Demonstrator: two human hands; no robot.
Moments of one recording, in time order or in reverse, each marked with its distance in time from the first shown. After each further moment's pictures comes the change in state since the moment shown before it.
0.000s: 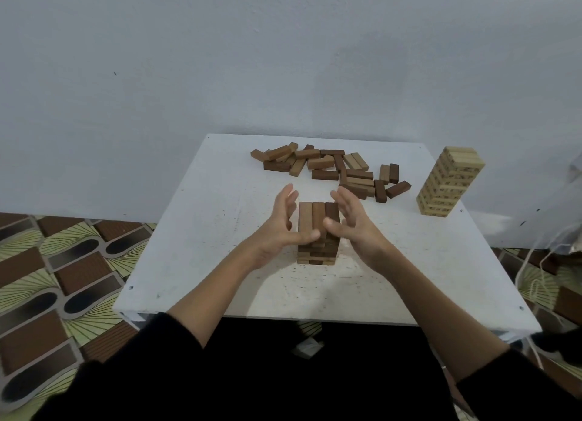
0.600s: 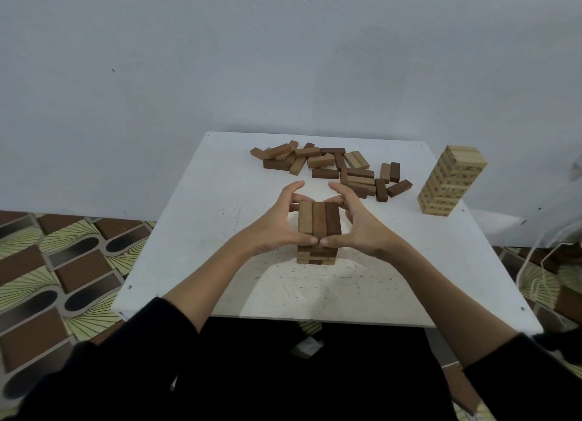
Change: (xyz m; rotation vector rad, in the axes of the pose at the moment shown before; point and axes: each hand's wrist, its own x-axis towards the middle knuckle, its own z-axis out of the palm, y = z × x) left_hand 0.018 0.004 -0.012 0.382 0.002 0.054; right_hand 0.014 -0.007 -0.015 -0.385 -0.077 -0.045
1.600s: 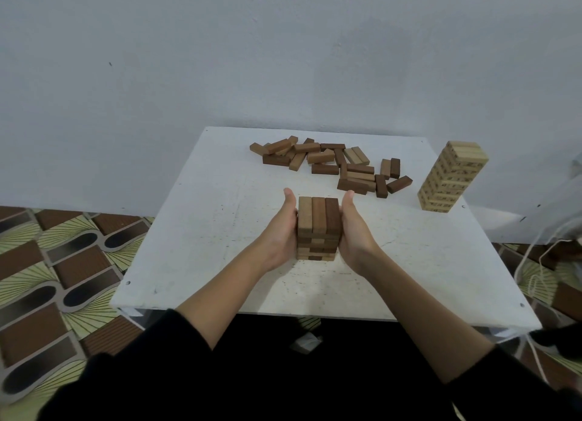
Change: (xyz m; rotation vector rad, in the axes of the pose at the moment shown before) left_hand -0.001 0.008 0.030 -0.773 0.025 -0.378; right_hand 0.003 0.001 0.041 0.721 0.235 0.299
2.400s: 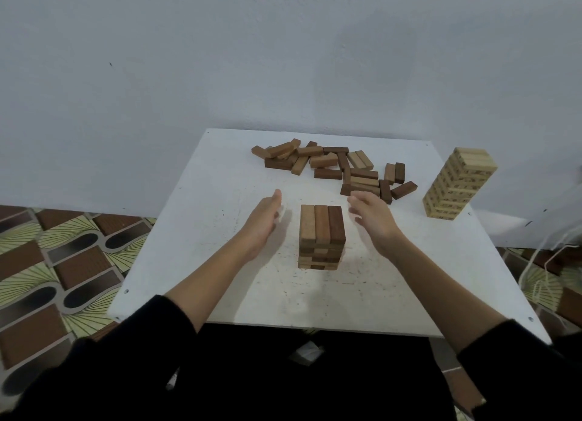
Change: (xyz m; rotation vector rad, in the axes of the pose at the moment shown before) left_hand 0.019 0.011 -0.038 0.308 0.322 0.136; right_hand 0.038 -0.022 -0.038 -0.432 0.218 -0.102
